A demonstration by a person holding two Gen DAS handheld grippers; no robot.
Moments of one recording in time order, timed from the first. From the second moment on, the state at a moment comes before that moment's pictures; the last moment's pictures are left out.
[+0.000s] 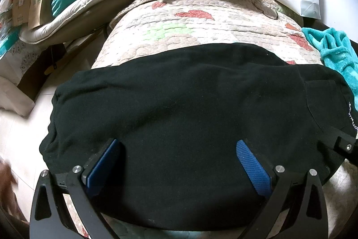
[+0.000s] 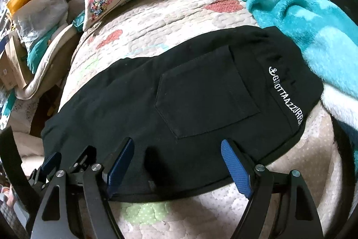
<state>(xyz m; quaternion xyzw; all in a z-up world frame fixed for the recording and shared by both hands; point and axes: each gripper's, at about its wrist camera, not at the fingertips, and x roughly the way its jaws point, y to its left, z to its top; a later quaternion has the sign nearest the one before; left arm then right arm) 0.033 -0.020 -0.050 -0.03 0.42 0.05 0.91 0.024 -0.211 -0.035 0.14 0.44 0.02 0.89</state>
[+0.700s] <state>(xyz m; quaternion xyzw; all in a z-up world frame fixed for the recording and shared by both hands) 0.037 -0.018 -0.049 -0.02 0.44 0.03 0.90 0.015 -0.214 -0.029 0.17 0.43 0.02 0.89</state>
